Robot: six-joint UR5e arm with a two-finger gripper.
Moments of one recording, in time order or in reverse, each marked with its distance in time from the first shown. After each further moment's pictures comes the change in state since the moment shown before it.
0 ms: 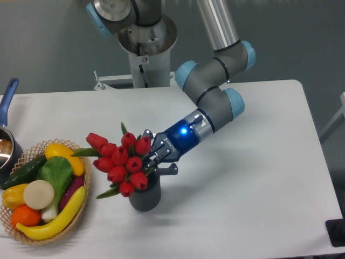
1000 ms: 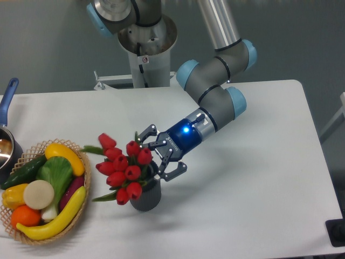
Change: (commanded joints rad) arm 0.011 0.011 -0.002 0.005 0.002 0.003
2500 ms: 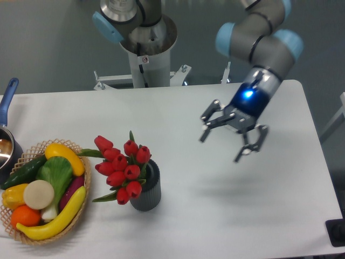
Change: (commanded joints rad) arm 0.324 0.172 0.166 -0.015 0.307 -0.067
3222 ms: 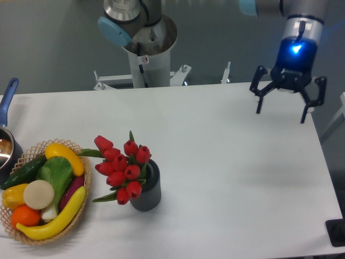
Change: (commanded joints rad) arm 0.069 0.129 0.101 -0.064 0.428 -0.141
